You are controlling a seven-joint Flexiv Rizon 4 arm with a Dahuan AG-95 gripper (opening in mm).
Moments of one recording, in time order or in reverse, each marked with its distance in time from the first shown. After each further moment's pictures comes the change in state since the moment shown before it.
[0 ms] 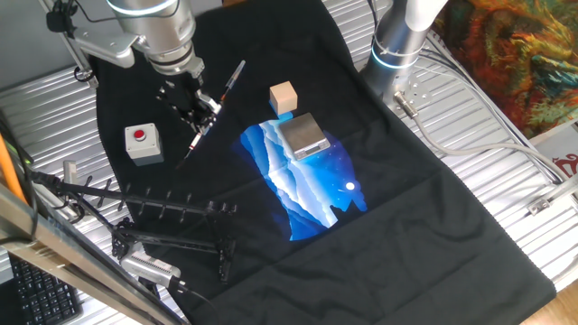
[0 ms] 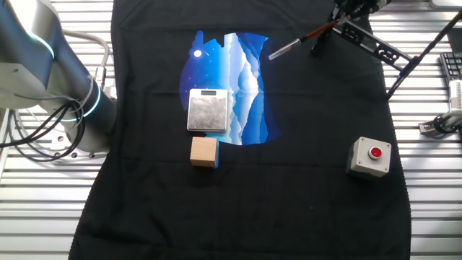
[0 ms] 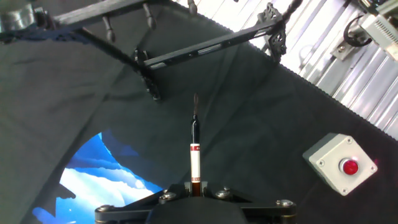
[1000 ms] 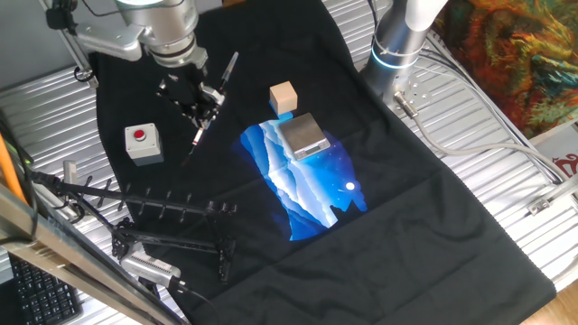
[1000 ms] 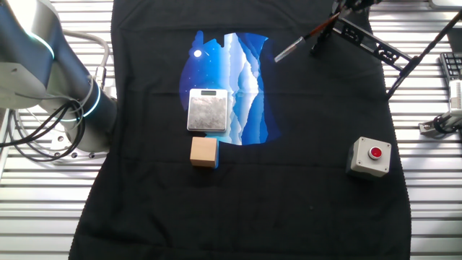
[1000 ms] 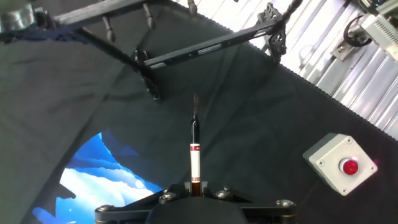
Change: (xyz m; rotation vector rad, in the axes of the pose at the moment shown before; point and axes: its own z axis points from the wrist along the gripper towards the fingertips) arm 0.005 0.009 -0.025 0.015 -0.003 -0.150
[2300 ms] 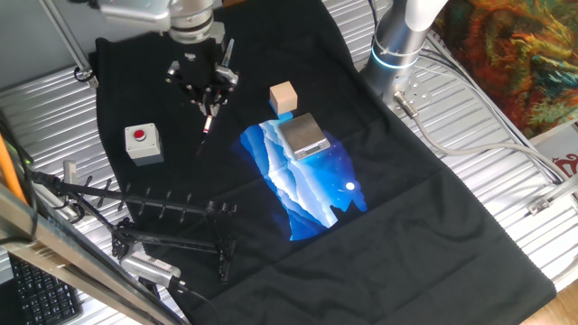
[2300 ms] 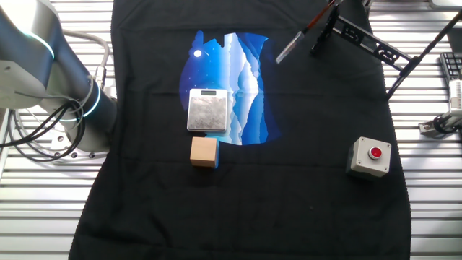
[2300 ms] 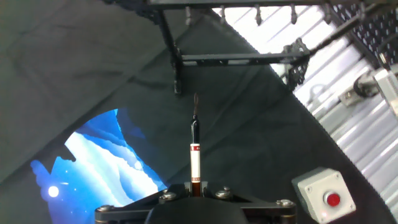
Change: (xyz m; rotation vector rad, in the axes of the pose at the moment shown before) arm 0.016 0.016 -0.019 0.028 -0.082 -0.182
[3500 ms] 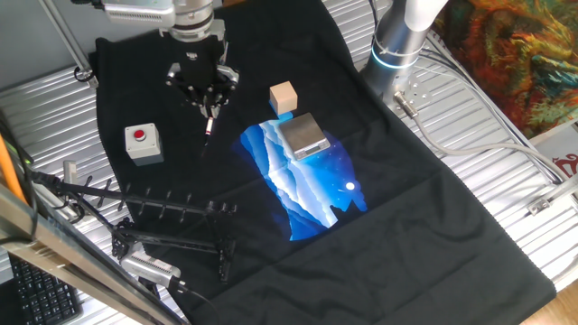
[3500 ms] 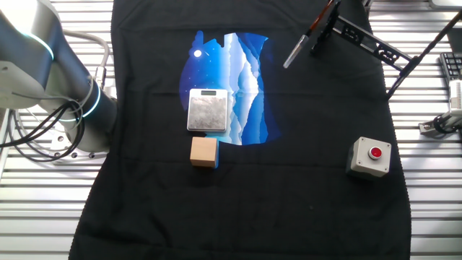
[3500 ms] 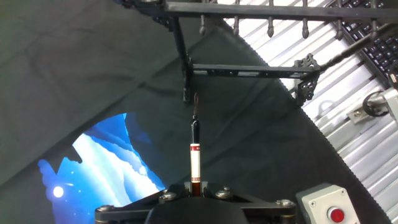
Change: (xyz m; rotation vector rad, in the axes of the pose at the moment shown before) arm -0.008 -0.002 -0.002 -0.001 -0.005 -0.061
